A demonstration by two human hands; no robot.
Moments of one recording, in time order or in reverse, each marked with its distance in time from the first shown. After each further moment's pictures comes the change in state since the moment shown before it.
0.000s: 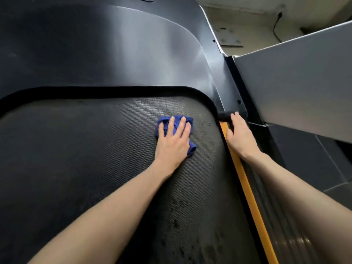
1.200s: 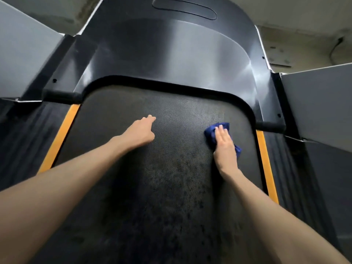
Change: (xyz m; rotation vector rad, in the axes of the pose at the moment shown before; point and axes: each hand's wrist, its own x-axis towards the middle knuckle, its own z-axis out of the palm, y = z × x) left_hand -0.120 -0.147 -0.090 -0.491 -0.251 -0.450; right_hand -0.050 -0.077 0.106 0.060 0.027 -0.350
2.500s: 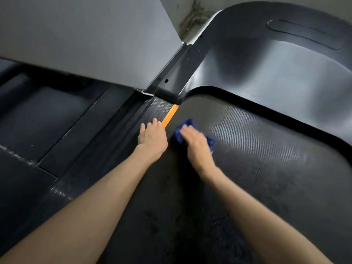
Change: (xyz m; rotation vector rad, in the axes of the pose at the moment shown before) left_hand -0.079 -0.155 -0.041 0.191 0.186 -0.522; right_hand -0.008 -0.277 0.121 0.293 -0.460 -0.721
